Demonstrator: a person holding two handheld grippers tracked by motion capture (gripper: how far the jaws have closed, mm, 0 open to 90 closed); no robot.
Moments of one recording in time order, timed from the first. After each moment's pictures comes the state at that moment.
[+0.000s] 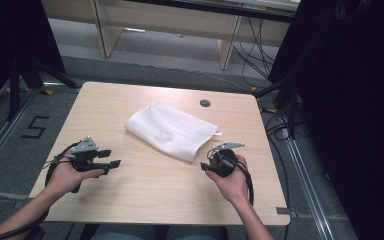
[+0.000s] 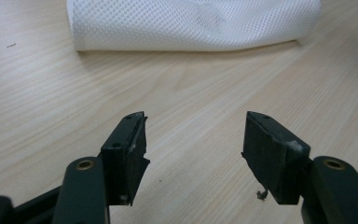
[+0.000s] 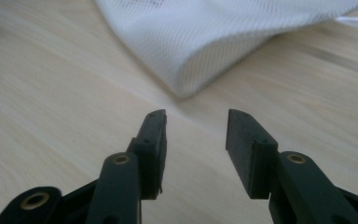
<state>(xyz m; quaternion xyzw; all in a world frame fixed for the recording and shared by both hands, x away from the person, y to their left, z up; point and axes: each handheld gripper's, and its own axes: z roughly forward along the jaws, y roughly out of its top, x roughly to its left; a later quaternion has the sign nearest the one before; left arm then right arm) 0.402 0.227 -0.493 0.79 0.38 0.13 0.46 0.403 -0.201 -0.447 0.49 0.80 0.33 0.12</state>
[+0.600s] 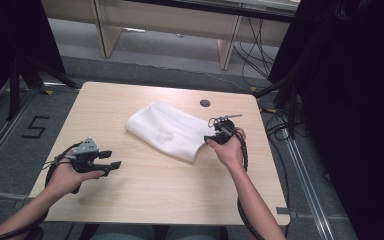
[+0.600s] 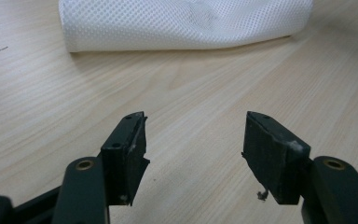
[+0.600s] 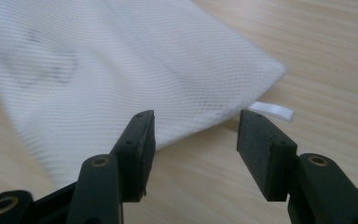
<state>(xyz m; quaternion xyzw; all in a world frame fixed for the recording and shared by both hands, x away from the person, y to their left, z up) 0.400 0.225 -0.492 0.79 0.37 0.14 0.47 0.505 -0.209 -0.441 0.53 0.78 0.29 0.17</state>
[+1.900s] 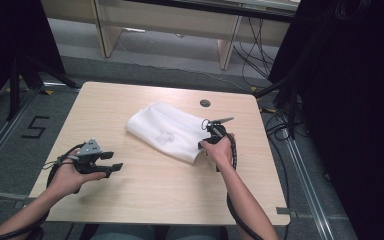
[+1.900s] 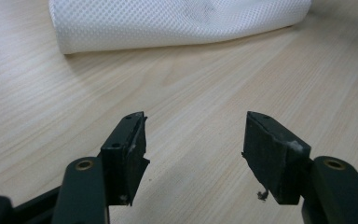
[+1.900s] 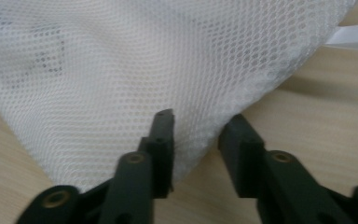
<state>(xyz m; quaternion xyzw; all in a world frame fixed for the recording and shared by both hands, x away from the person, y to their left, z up) 0.399 0.219 -0.493 0.80 0.35 0.14 0.46 0.515 -0.188 -0.470 0.60 0.76 0.26 0.06</state>
